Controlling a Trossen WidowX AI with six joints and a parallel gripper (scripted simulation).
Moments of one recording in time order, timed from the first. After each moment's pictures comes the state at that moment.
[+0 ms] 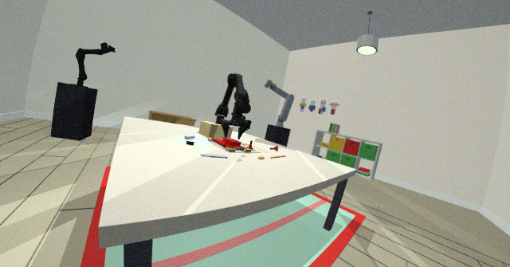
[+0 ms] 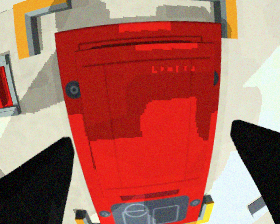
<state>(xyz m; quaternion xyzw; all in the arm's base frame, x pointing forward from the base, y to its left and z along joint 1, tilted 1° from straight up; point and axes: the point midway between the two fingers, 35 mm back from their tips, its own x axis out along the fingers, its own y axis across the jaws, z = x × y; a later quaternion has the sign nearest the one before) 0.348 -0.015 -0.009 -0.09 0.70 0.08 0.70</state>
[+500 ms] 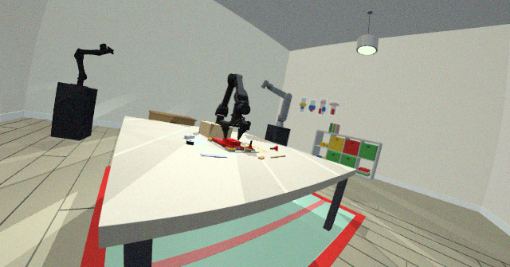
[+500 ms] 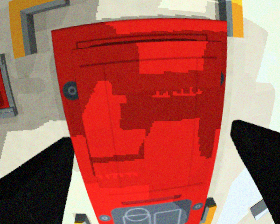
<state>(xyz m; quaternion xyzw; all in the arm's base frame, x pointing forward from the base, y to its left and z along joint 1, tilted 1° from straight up) 0.347 -0.015 -0.016 -0.09 0.70 0.08 0.70</state>
